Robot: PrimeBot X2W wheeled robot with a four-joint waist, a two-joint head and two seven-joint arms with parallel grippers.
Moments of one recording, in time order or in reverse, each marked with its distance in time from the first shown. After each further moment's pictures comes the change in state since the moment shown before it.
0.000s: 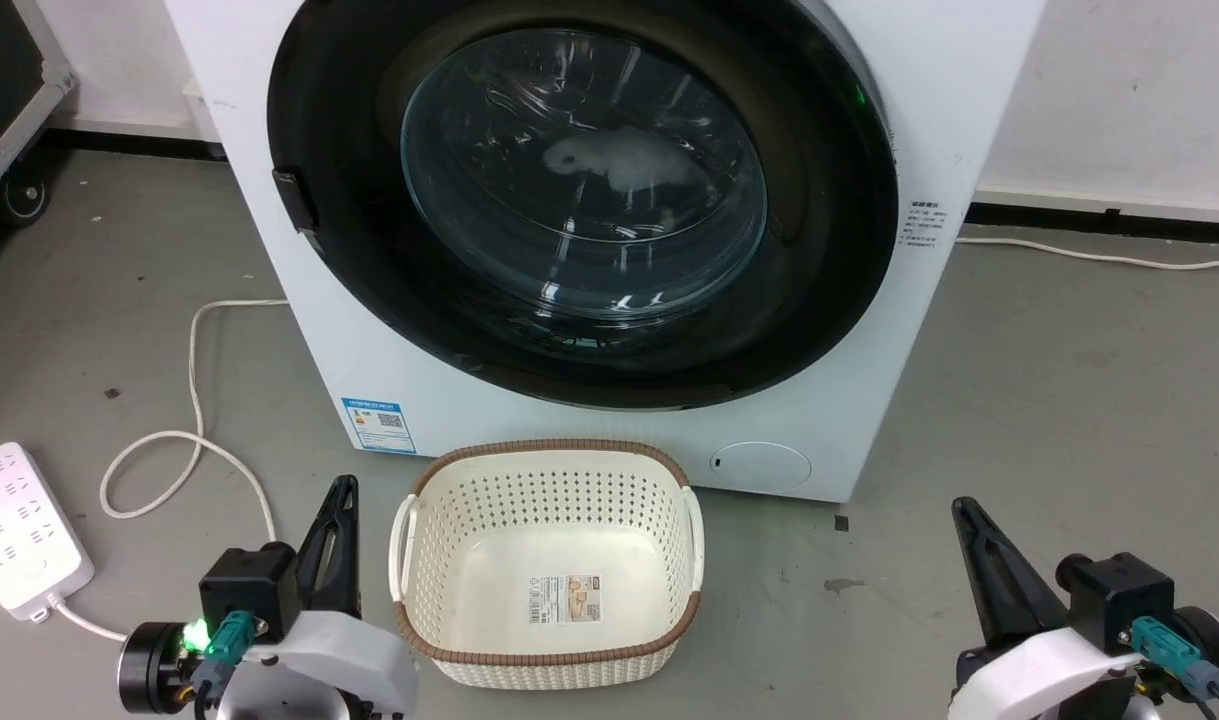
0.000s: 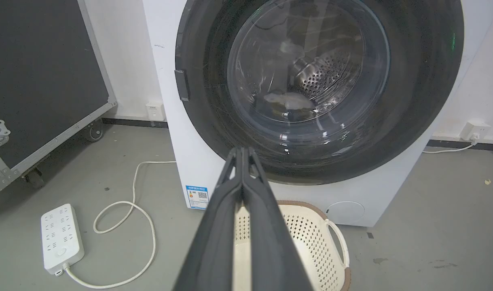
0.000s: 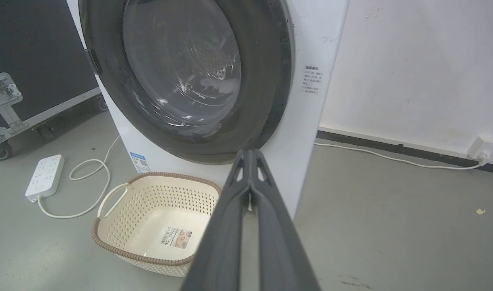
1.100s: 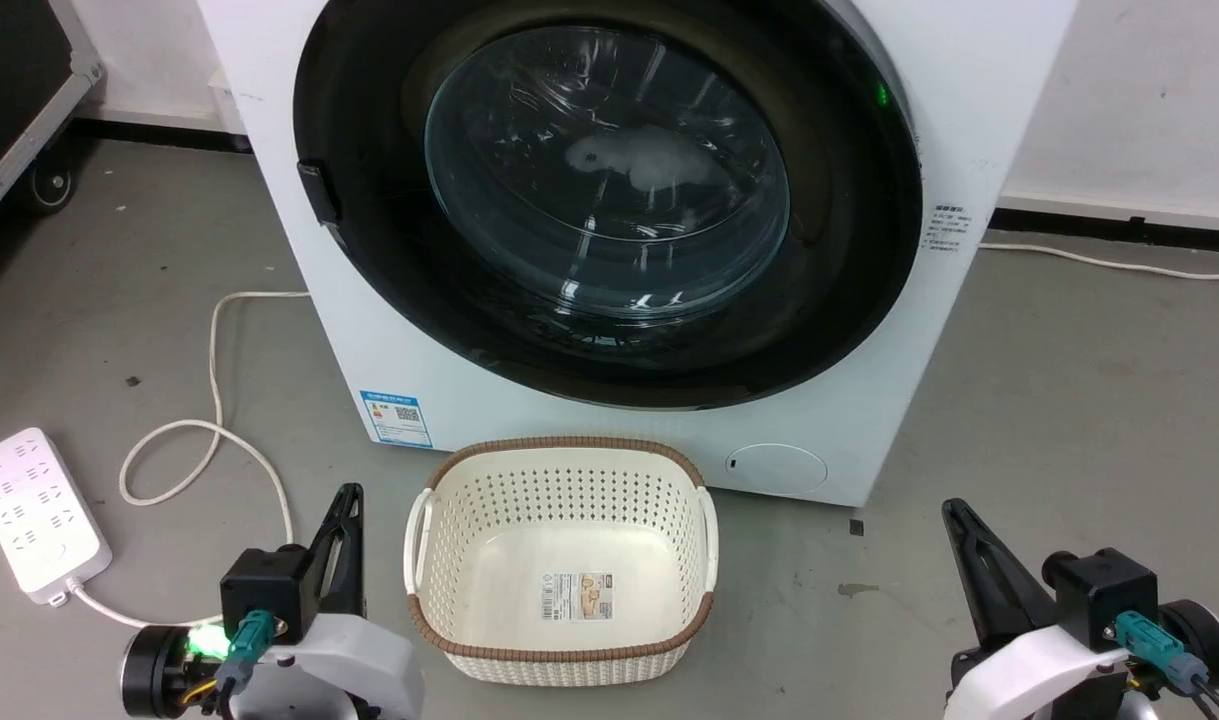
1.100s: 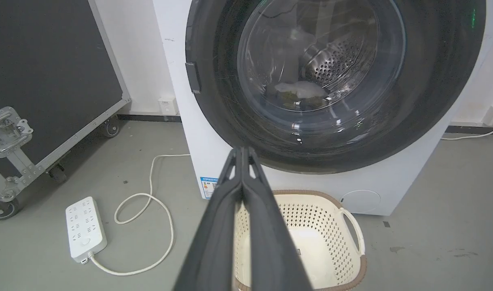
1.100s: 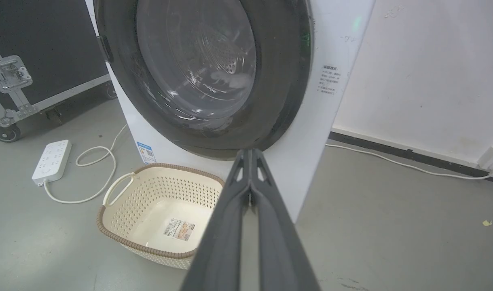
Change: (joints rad) left arm 0.016 -0.053 0.044 -0.022 0.112 -0.020 0.048; right arm 0.000 0.000 0.008 -0.015 -0.034 0.000 0.035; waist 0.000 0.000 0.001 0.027
